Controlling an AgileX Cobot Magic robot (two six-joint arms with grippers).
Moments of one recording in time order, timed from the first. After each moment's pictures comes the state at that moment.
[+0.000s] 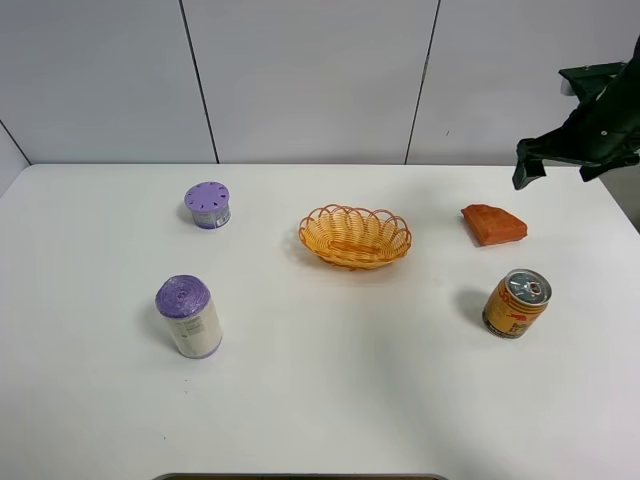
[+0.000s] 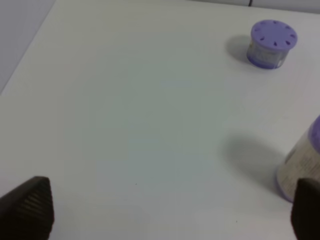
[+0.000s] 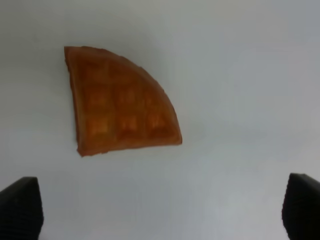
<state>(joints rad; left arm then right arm) -0.01 -0.01 -0.51 0.05 1.06 -0.07 -0.11 1.89 -1.46 0.05 0.84 -0.28</state>
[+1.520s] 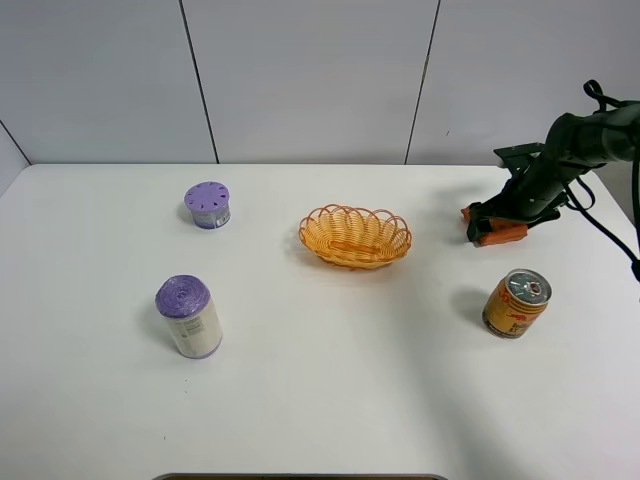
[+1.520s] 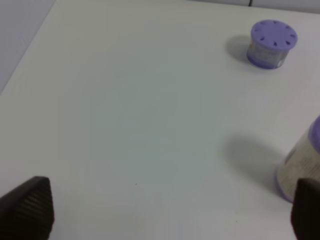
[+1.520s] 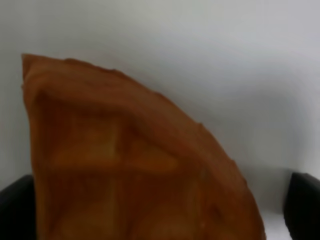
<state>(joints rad) -0.01 -0.01 -0.51 0.05 1.06 -0.07 -0.09 2.24 -1.48 0.14 0.61 -0.43</state>
